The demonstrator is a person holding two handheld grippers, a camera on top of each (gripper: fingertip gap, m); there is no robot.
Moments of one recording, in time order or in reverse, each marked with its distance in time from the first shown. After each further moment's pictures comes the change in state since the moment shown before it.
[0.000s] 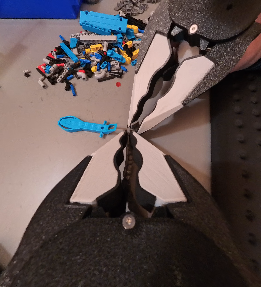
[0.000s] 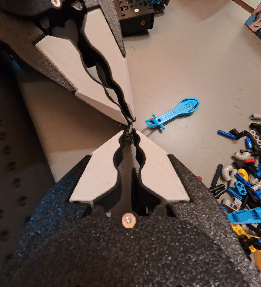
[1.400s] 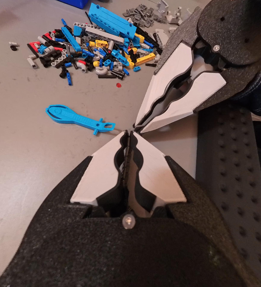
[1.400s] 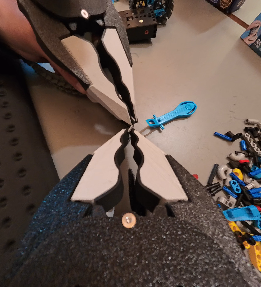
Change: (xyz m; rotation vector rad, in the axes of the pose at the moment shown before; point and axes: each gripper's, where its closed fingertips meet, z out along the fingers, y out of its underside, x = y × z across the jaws) left arm 0.001 -0.003 0.003 0.048 0.067 -0.238; right arm -0.001 -0.002 -0.009 0.047 -0.017 -0.031
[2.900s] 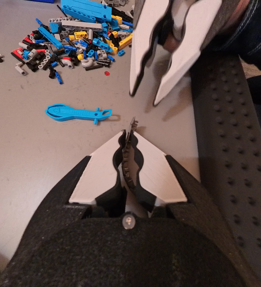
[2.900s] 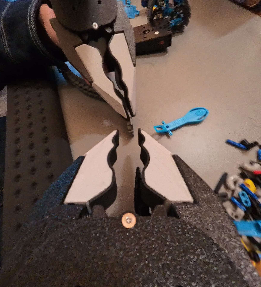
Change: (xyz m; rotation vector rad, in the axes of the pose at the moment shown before) left arm 0.000 0.015 -0.021 -0.075 0.093 0.191; right arm -0.008 -0.013 -0.012 0.023 -0.175 0.052
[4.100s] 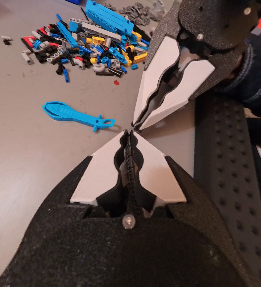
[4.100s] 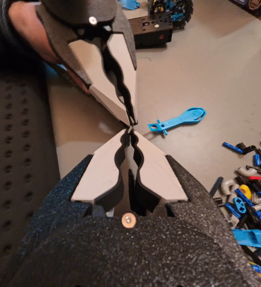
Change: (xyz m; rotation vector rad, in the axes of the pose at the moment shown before) left arm -0.005 -0.014 0.019 0.071 -0.078 -0.194; right arm 0.011 0.011 0.011 -0.003 0.014 -0.064
